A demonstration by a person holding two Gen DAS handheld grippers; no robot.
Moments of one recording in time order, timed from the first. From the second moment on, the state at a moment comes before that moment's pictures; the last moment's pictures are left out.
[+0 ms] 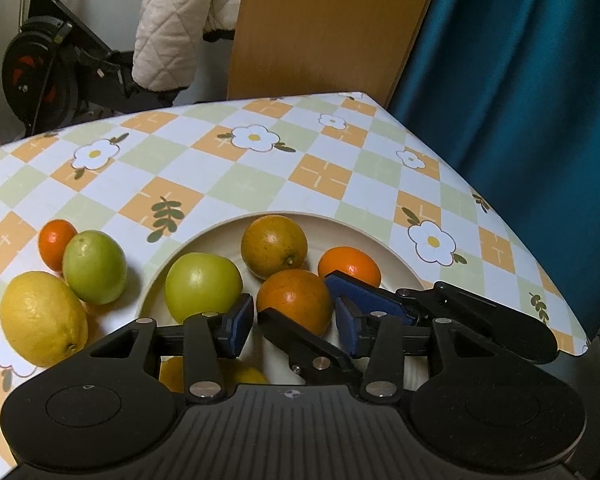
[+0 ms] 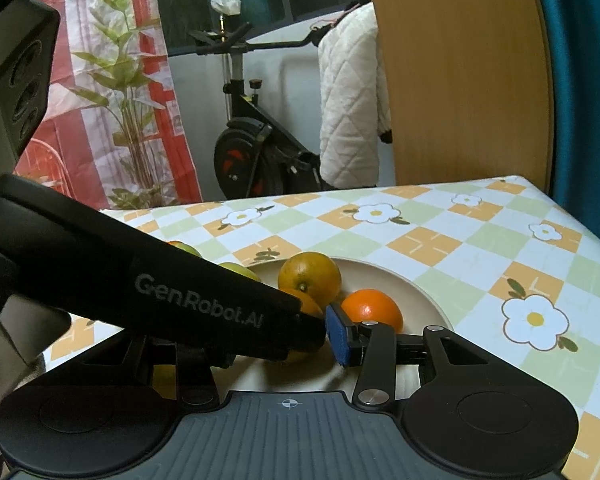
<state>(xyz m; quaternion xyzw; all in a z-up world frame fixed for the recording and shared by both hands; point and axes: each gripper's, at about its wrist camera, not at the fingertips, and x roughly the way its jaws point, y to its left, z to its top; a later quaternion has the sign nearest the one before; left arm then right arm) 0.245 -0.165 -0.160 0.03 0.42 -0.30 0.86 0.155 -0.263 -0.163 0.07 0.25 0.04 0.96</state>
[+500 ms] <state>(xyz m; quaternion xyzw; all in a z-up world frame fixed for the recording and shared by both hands) 0.232 -0.119 -0.137 -0.01 0.38 -0.28 0.88 0.142 -0.252 -0.157 0.05 0.23 0.04 0.97</state>
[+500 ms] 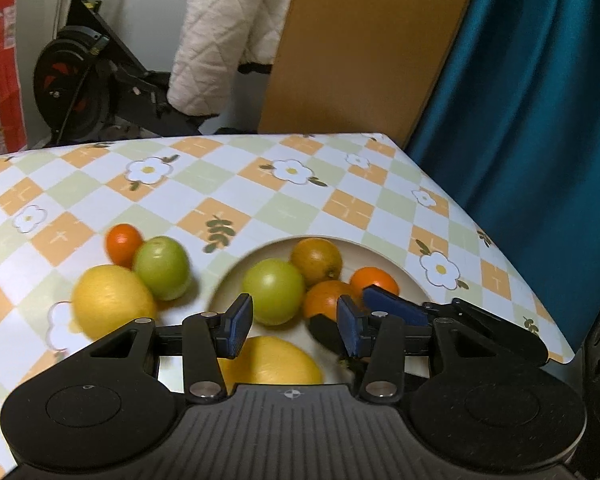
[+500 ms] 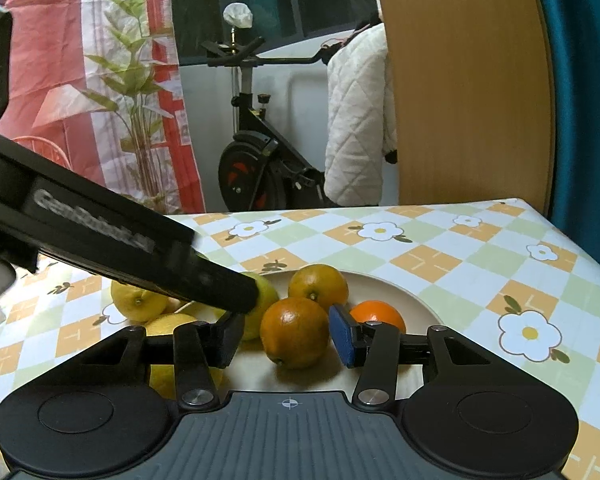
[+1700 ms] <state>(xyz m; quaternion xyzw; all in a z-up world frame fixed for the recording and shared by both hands) 0.270 0.005 -0.126 -0.07 0.36 -0.24 0.90 0.187 -0.154 -0.120 0.00 0.28 0.13 0.95</state>
